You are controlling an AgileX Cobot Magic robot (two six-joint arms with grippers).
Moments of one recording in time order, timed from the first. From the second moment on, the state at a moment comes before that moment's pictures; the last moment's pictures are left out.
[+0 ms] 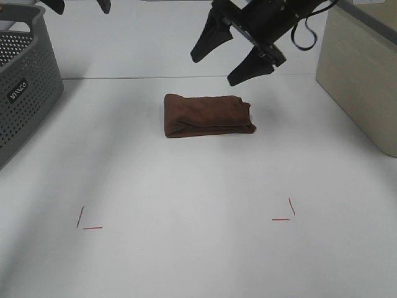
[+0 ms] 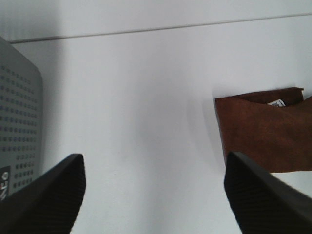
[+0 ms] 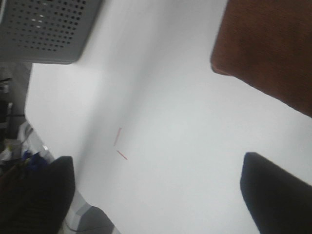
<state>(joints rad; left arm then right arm) -0.29 2.17 -2.29 0.04 1.21 -0.24 0.25 2.18 -1.90 0.74 1.20 -0.29</state>
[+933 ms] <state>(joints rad) -0.29 1.08 -1.18 0.14 1.22 -0.23 0.25 1.09 -1.06 0.13 1.18 0.00</state>
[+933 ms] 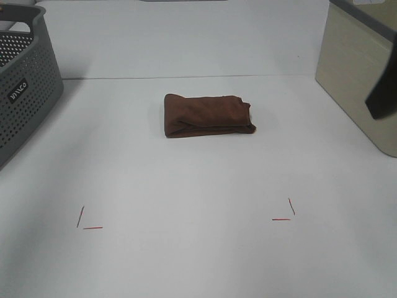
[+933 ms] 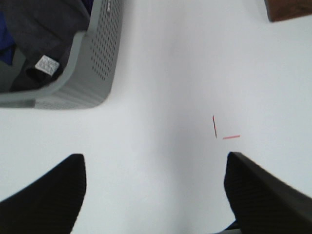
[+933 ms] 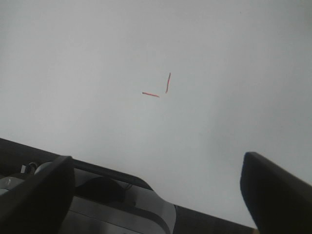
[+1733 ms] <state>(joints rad) -0.29 0.00 -0.56 -0.03 1.22 0.05 0.25 0.00 -0.54 0.06 1.15 -0.06</state>
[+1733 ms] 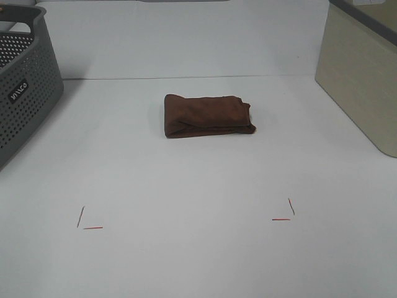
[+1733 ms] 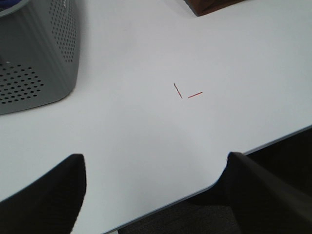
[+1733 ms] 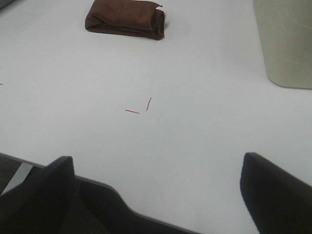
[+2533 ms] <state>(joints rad) -0.29 0.00 -0.50 -0.12 1.06 0.18 0.25 0.01 -0.51 0.08 1.07 -0.13</state>
